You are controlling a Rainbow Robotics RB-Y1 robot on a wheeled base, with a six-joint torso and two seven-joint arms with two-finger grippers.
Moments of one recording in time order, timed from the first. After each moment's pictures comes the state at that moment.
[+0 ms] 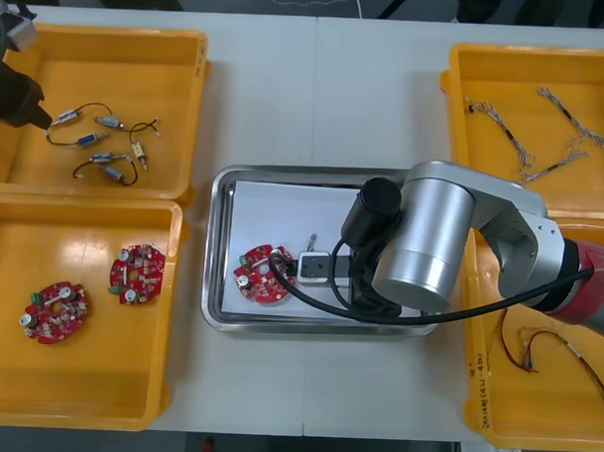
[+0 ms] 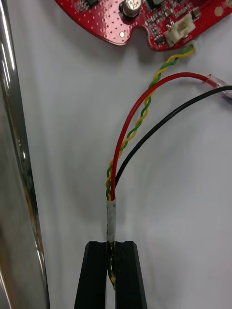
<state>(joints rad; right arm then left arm) -0.83 -0.67 1.00 -1.89 -0.73 1.47 1.86 -0.87 0.88 -0.07 -1.10 0.83 1.49 -1.86</state>
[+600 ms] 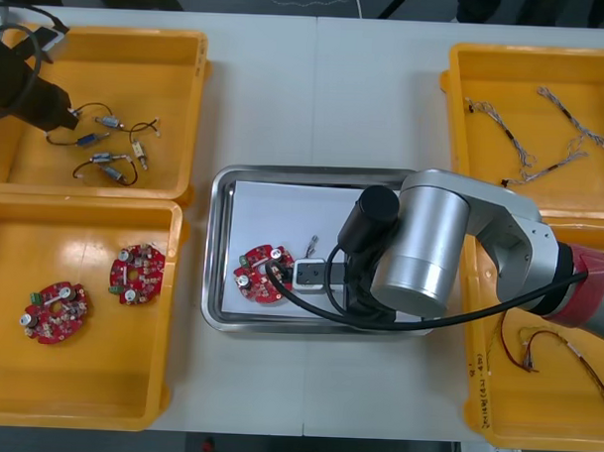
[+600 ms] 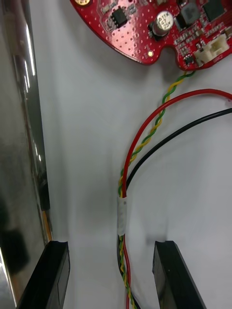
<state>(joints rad) -0.83 -0.67 1.03 -1.87 -0.75 1.43 1.86 -1.01 0.76 -0.07 -0.70 0.80 1.23 -2.20</state>
